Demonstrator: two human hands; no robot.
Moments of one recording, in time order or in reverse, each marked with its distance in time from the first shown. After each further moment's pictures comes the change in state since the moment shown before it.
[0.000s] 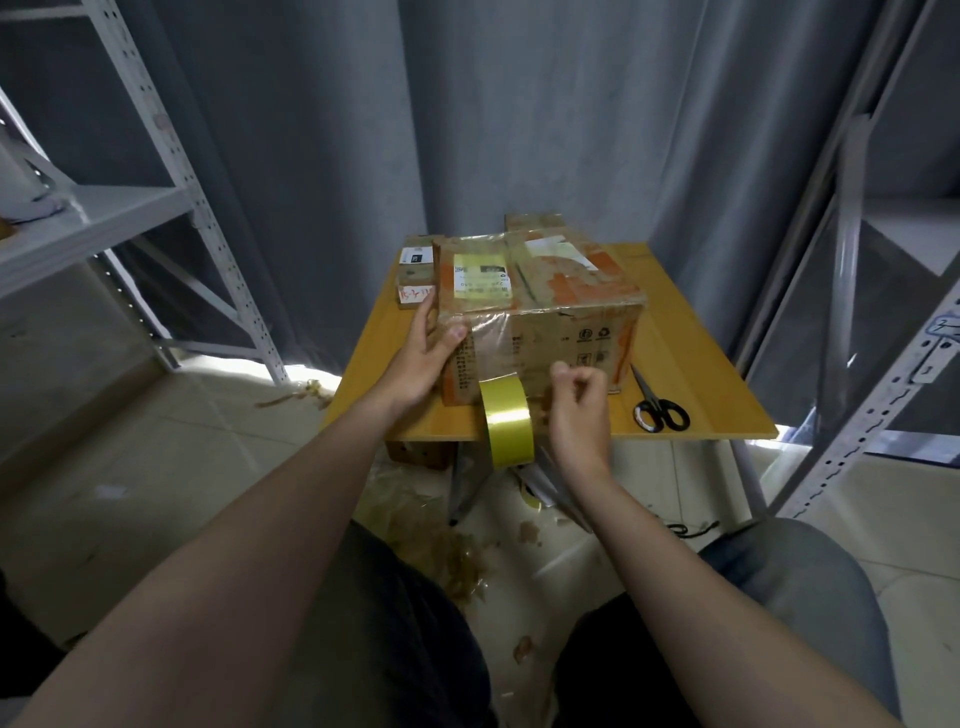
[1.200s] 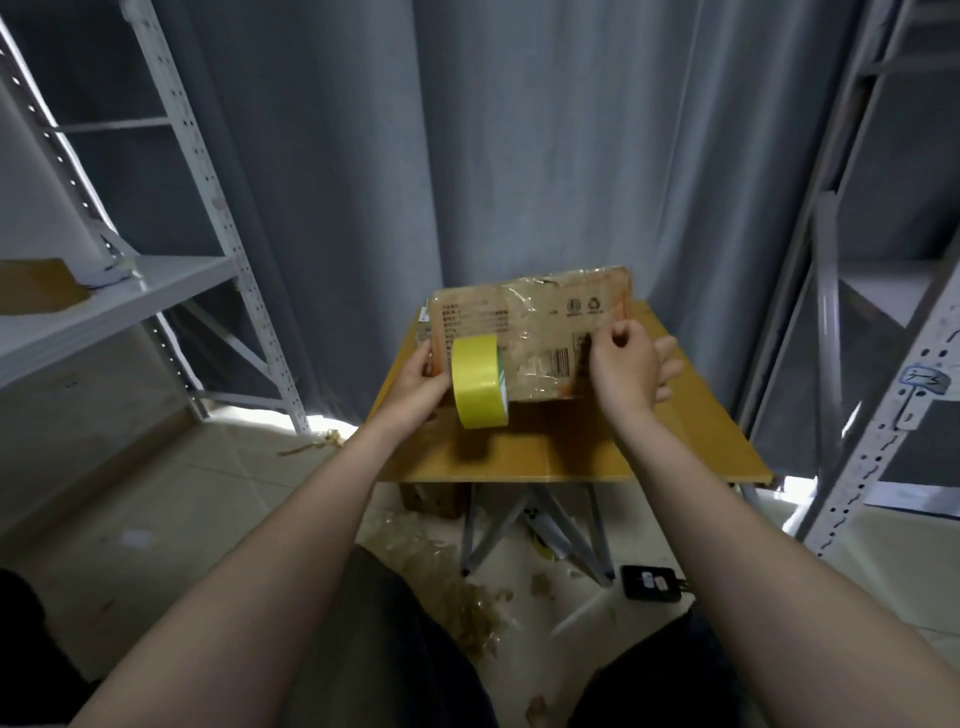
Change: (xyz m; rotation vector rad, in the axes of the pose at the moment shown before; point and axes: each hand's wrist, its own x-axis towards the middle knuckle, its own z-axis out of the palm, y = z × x) left_hand -0.037 0.068 -0.008 0.002 0.157 -0.067; right_hand 0.051 -0.107 -0.028 -0.303 0.246 -0.085
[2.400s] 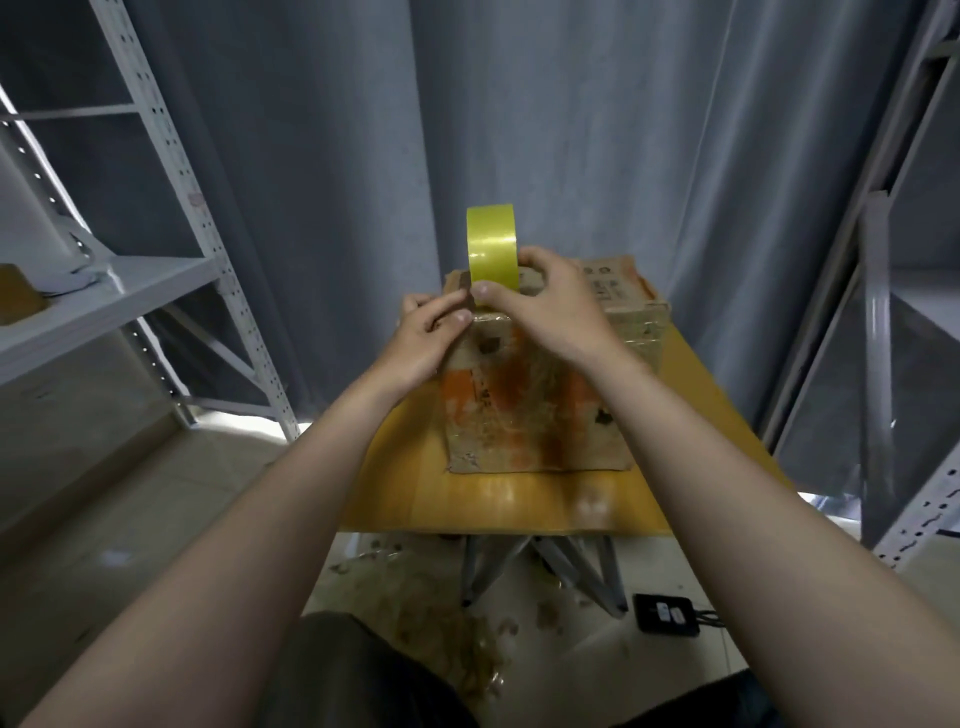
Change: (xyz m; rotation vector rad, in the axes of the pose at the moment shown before) left_hand 0.101 0.034 -0.015 0.253 0.039 0.238; right_hand 0.045 -0.089 0.059 0.112 -0.491 -0.549
